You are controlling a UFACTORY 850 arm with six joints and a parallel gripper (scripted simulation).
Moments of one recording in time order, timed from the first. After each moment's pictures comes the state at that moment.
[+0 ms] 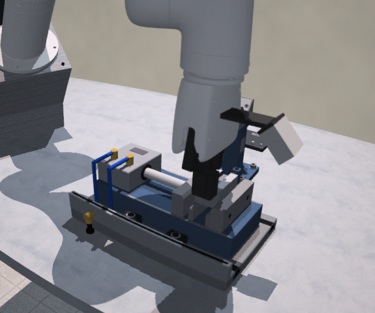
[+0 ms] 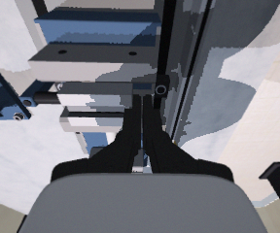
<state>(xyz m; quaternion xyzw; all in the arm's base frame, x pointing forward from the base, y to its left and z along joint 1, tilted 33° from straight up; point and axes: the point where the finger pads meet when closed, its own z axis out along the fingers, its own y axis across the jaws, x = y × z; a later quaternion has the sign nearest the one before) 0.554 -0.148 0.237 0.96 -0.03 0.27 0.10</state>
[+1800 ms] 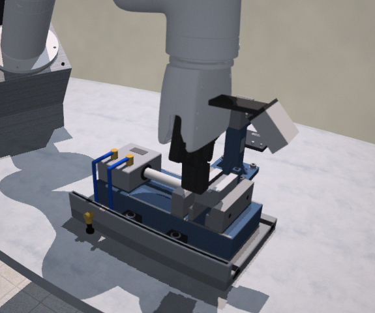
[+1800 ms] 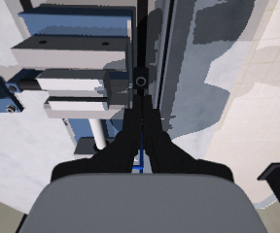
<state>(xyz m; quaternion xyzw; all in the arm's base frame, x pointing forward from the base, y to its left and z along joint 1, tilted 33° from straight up) 0.539 -0.170 0.260 0.96 -0.03 0.27 0.10</state>
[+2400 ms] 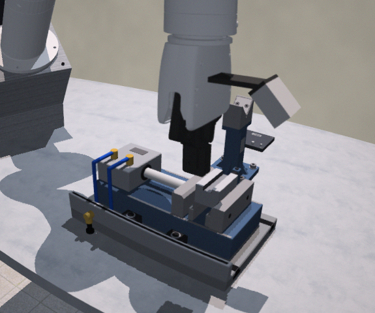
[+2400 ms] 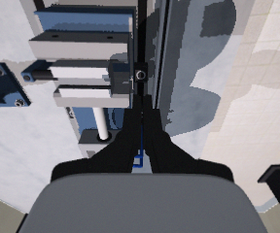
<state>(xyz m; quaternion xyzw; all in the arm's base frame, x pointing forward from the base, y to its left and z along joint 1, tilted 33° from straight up) 0.526 -0.164 0.282 0.95 -0.03 0.28 0.10</state>
